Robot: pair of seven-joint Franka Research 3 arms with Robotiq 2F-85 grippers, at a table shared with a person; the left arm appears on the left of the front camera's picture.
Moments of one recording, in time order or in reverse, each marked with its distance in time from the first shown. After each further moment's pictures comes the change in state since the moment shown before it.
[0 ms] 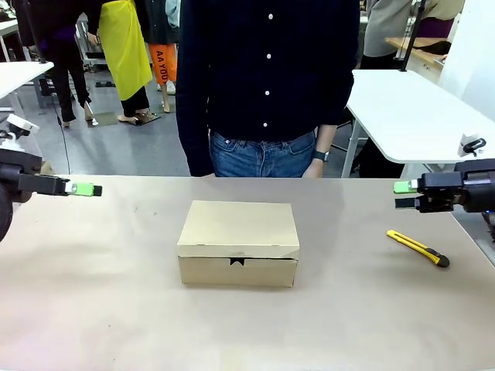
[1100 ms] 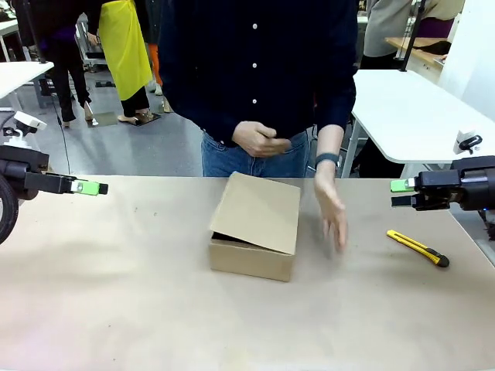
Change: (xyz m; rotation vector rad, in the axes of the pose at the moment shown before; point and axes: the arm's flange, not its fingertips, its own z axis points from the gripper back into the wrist) left arm 0.004 0.000 -0.006 -0.011 0.010 -0.023; right arm 0.001 0.005 -0.003 0.011 0.008 0.012
